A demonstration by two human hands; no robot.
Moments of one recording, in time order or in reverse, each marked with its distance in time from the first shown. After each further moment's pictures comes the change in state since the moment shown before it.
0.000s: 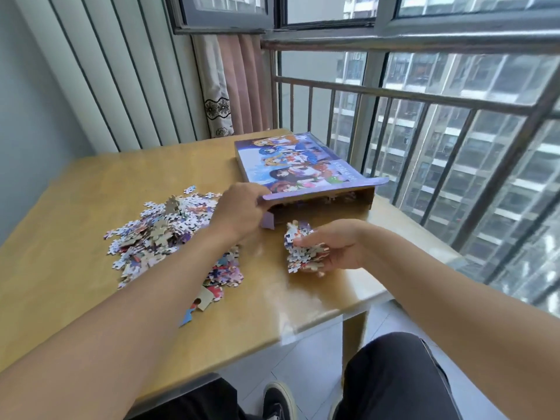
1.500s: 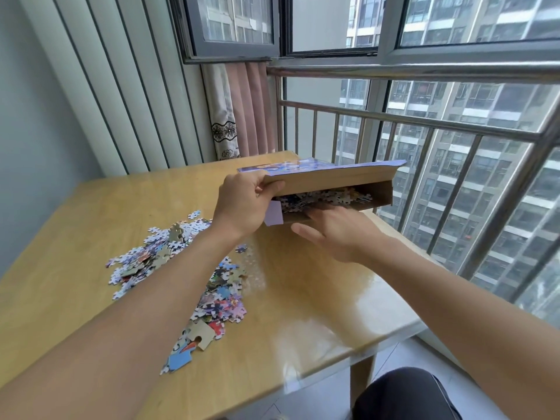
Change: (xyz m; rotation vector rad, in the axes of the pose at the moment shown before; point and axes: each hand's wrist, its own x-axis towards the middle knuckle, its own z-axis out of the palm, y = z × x) left_hand 0.035 0.033 -0.043 -0.247 0.292 -0.020; right_hand 0.011 -0.046 -0.021 -1.439 0.541 -0.854
